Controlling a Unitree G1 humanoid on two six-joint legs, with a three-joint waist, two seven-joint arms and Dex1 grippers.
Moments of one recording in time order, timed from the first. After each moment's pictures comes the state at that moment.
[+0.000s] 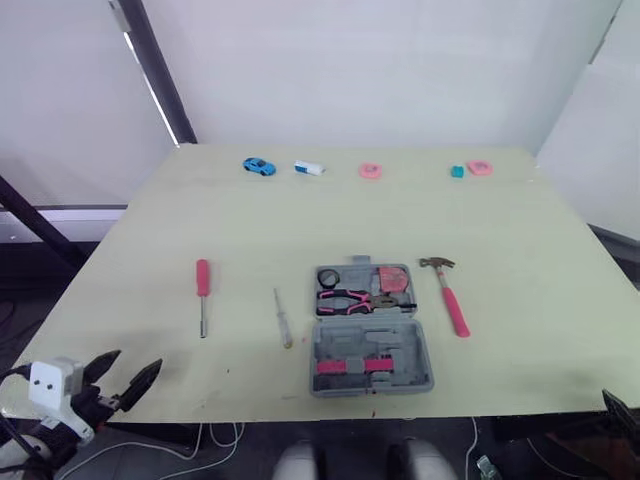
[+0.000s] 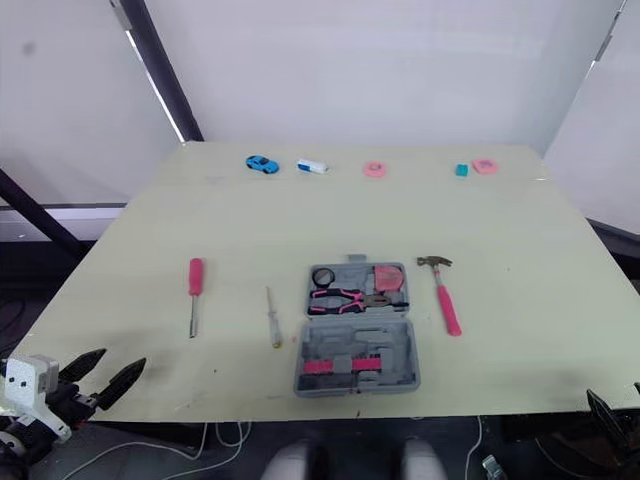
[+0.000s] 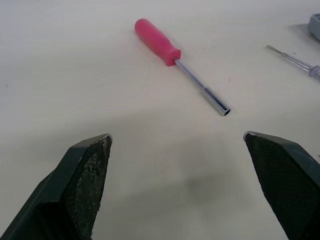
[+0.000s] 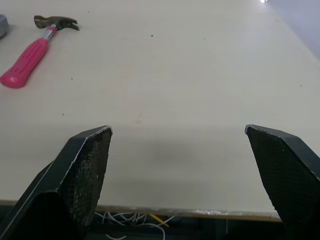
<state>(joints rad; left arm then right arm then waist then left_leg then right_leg) 0.26 0.62 0.61 0.36 -0.48 -0.07 -0.97 0.46 -0.47 -0.67 0.28 0.55 -0.23 0.94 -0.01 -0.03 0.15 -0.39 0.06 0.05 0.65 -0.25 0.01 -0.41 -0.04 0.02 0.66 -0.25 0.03</state>
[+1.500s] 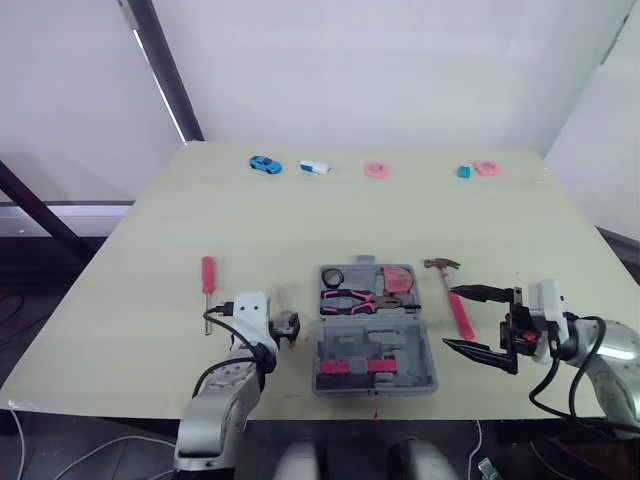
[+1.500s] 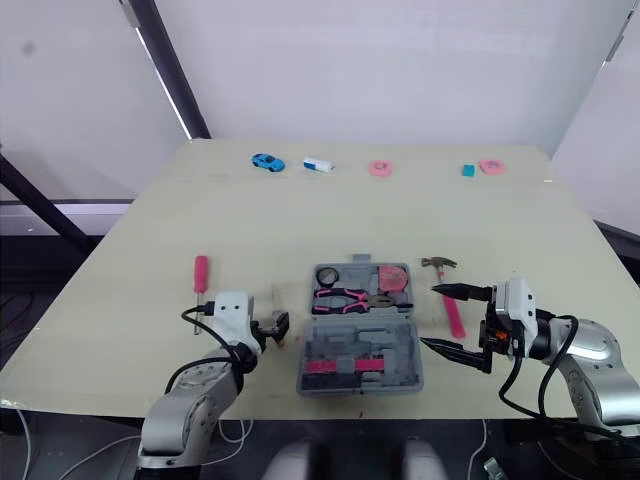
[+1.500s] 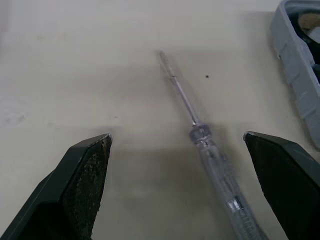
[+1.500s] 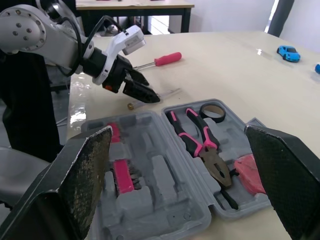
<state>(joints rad) -0.01 0.14 0.04 -0.32 -0.18 0.76 0.01 -0.06 -0.66 -0.09 -0.15 0.54 0.05 1.23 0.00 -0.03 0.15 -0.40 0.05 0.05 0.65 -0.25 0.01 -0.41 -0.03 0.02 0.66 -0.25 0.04</state>
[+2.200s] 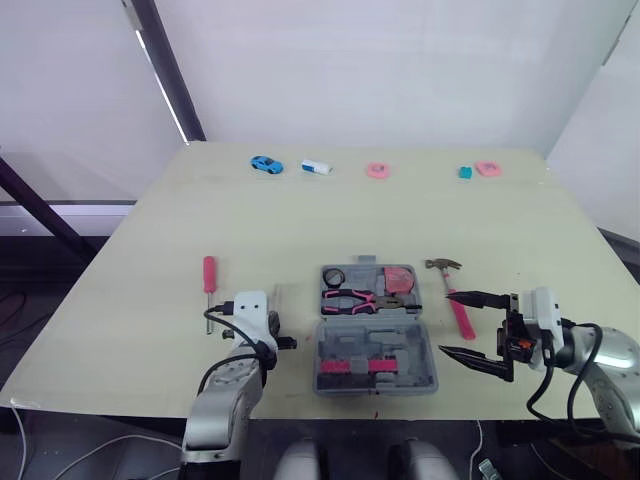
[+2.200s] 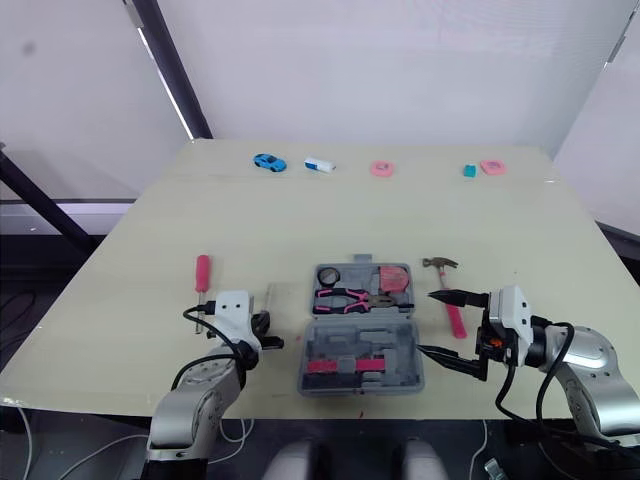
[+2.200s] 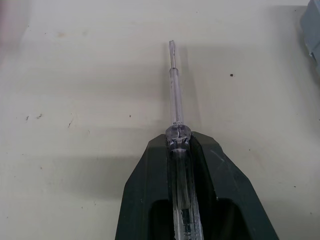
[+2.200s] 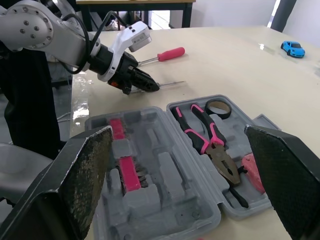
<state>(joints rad) -0.02 0.12 0.07 -0.28 -0.14 0.73 0.02 -0.02 -0.66 -0.08 -0.19 0.52 0.04 1.20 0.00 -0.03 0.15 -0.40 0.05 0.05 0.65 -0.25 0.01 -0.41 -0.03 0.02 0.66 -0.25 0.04</state>
